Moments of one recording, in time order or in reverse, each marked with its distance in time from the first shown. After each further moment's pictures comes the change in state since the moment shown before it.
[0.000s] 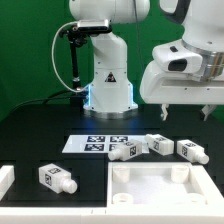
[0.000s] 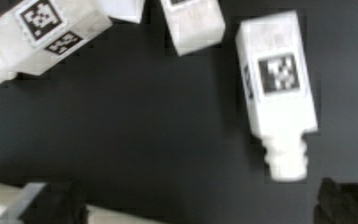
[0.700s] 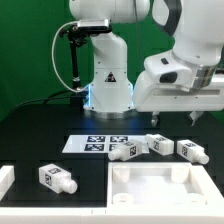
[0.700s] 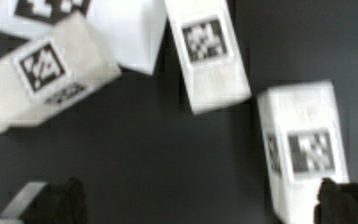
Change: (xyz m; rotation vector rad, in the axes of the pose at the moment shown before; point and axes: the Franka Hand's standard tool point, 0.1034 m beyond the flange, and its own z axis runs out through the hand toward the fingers) arm -0.031 0.002 0.028 -0.047 -0.272 -0.007
